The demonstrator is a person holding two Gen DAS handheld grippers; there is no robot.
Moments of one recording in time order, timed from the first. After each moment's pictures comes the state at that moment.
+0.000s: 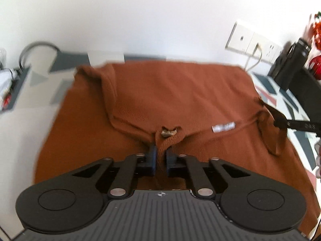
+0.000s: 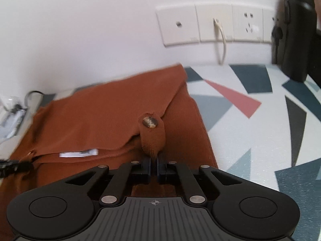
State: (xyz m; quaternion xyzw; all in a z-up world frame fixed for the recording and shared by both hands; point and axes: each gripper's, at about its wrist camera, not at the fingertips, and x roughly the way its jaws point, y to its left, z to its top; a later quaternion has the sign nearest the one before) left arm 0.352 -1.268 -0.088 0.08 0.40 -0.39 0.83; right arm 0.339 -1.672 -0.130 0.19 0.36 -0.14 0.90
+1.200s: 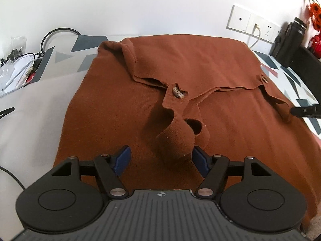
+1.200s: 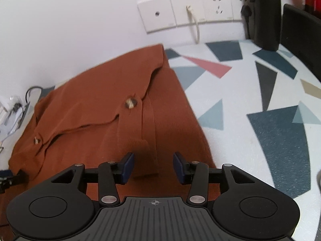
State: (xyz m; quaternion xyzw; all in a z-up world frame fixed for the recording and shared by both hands) left arm 0.304 -1.217 -0.119 0.11 0.42 -0.36 0.83; right arm 0.274 -1.652 -0.147 0.23 0.38 -0.17 0.88
